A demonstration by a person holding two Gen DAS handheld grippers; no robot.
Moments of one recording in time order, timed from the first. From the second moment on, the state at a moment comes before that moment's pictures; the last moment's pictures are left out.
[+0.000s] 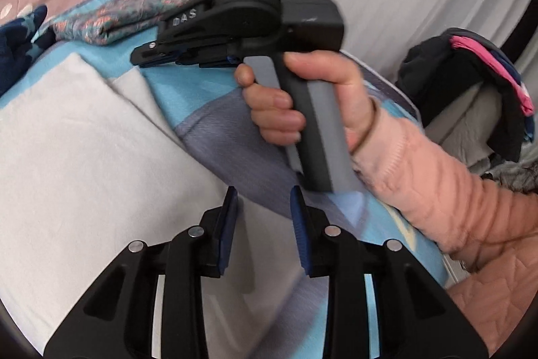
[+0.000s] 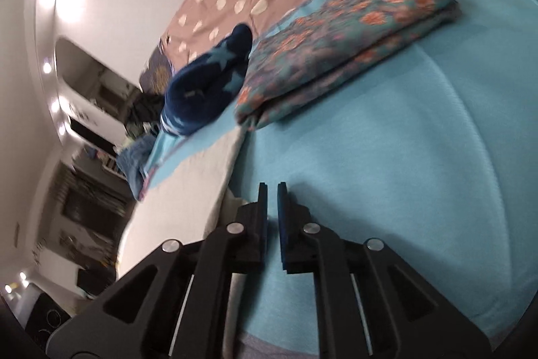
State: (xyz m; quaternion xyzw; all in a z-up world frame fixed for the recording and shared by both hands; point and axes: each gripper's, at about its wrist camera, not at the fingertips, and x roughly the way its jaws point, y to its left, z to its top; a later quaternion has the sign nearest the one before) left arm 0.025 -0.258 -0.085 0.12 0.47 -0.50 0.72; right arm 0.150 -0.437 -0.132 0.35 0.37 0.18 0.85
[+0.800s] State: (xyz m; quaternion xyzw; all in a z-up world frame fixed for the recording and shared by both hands) left arm -0.035 0.128 -0.061 -0.14 0.39 -0.11 0.90; right arm 0.114 -0.396 -0.127 0.25 0.43 0.10 0.86
